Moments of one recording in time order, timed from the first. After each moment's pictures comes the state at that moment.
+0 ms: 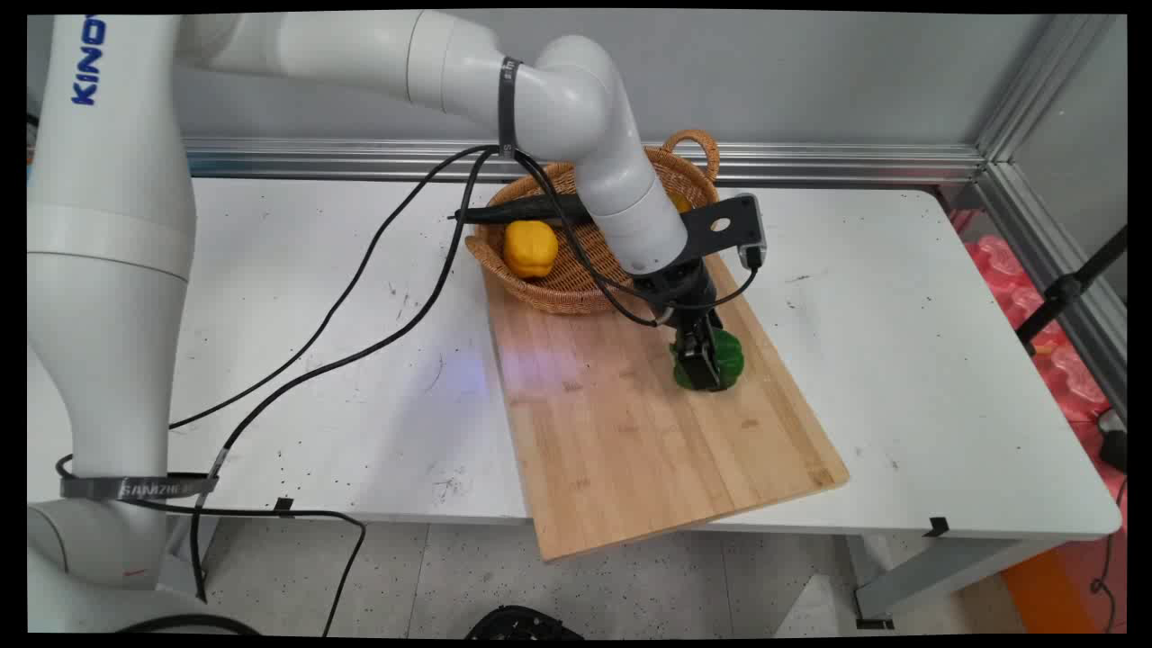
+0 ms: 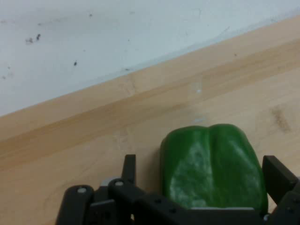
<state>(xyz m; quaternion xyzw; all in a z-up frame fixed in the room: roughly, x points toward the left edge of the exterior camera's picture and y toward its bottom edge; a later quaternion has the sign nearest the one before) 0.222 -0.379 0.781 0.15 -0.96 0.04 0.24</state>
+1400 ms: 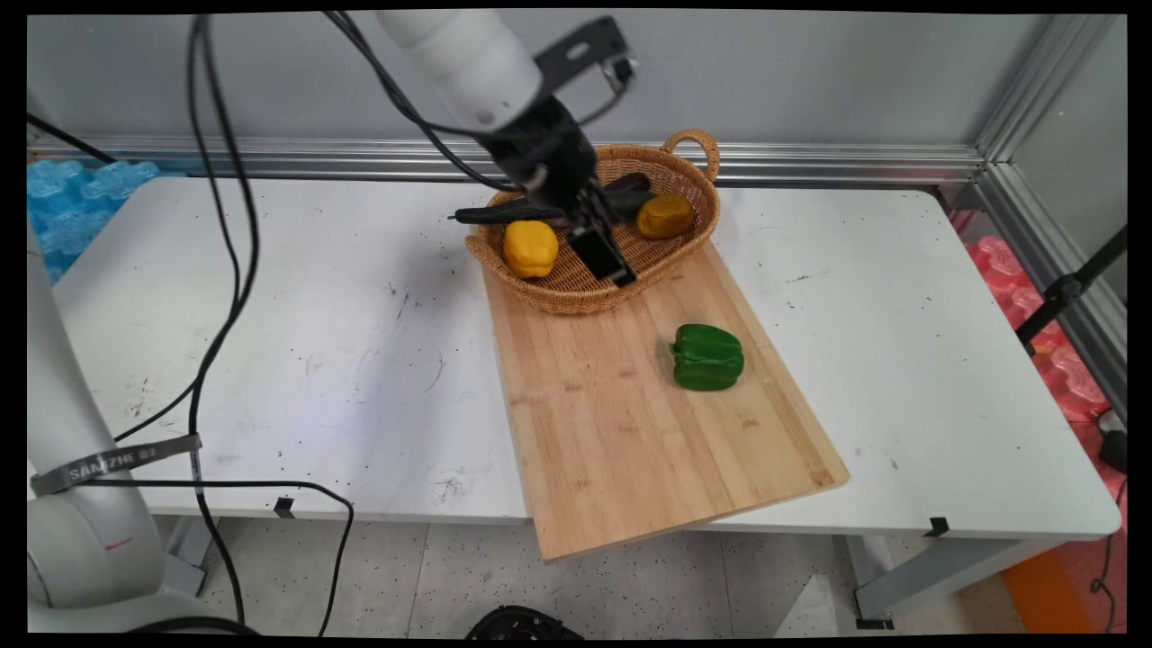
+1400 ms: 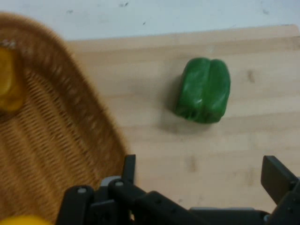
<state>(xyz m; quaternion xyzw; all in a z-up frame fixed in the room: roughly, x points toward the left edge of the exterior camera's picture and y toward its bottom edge) 0.350 -0.318 0.934 0.27 -0.93 0.06 0.25</state>
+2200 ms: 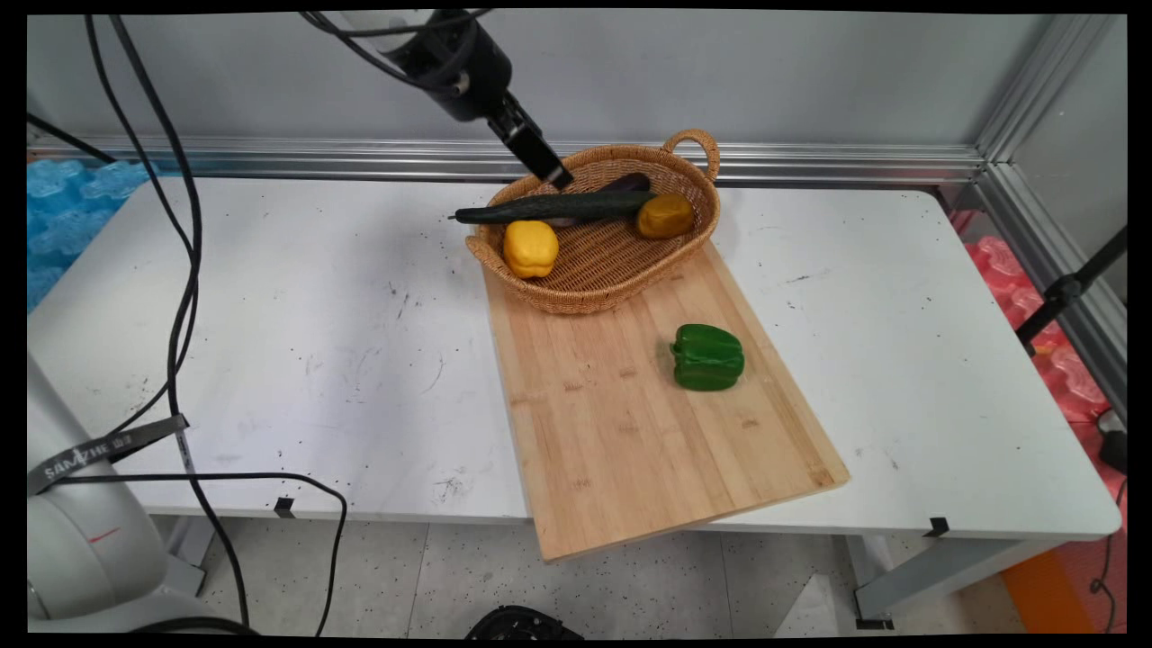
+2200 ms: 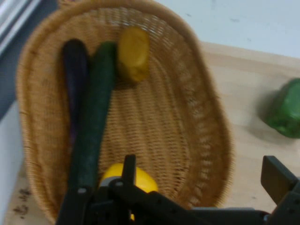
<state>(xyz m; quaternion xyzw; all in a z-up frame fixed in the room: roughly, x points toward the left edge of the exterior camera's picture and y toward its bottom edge) 0.436 -0.331 0.971 0.40 -0.87 0.11 0.27</state>
